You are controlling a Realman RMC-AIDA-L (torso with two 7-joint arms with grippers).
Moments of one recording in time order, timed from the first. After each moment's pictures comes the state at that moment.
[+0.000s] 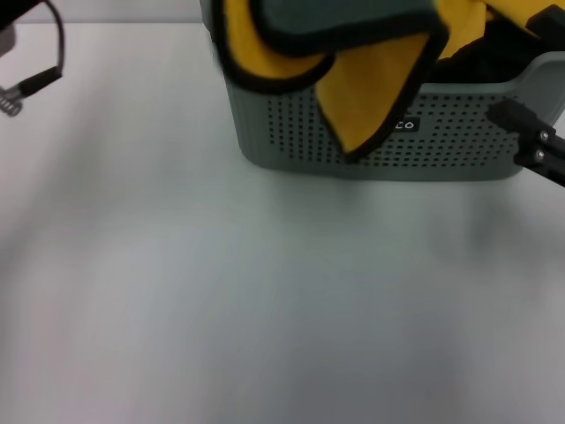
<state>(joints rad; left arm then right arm) -0.34 -2.09 1.09 1.11 0.98 1.67 -1.59 0.39 2.03 -1.16 -0.57 -0.99 -1.89 0.59</state>
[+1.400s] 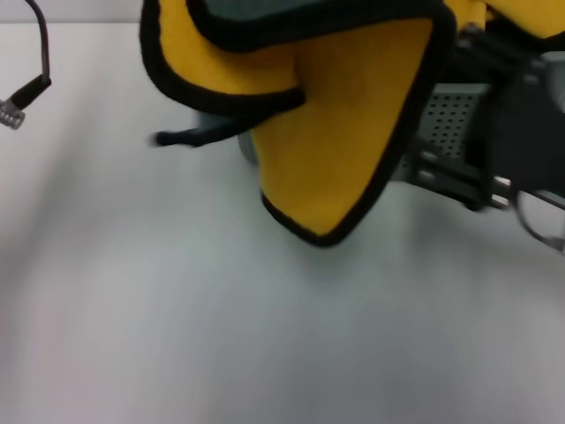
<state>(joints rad) -0.35 -2.09 1.16 0.98 0.76 1.80 -1.52 0.46 2.02 -1.58 -0.54 -0.71 -1.77 0.49</state>
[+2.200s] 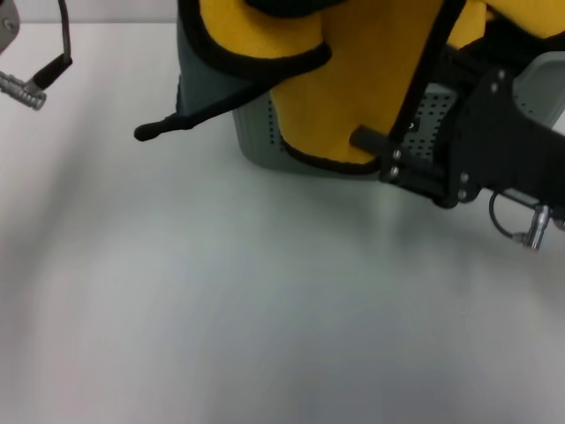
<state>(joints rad) -0.41 -2.10 1.17 0.92 0.74 1.79 -1.47 0.53 2.03 -1.62 -0.41 -0.69 -1.70 0.48</state>
